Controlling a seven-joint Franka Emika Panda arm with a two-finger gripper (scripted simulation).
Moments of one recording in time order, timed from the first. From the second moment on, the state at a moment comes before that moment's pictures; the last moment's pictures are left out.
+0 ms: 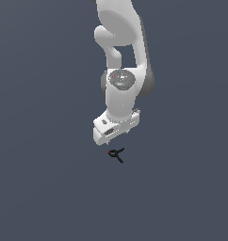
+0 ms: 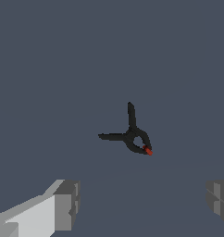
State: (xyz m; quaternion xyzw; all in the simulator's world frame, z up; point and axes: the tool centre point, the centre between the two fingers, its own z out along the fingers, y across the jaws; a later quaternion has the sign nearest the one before) arm 0.026 0.013 0.143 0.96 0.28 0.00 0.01
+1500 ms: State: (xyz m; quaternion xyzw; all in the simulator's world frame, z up) arm 0.047 0.009 0.070 0.79 0.61 0.00 0.00
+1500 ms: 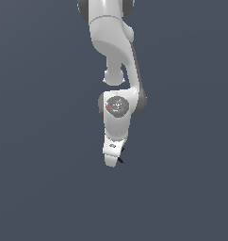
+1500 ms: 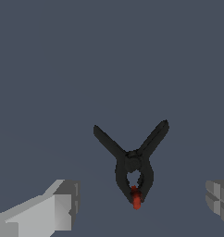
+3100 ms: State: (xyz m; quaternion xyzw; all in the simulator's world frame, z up) arm 0.049 0.009 0.014 0.77 0.64 0.00 0.00
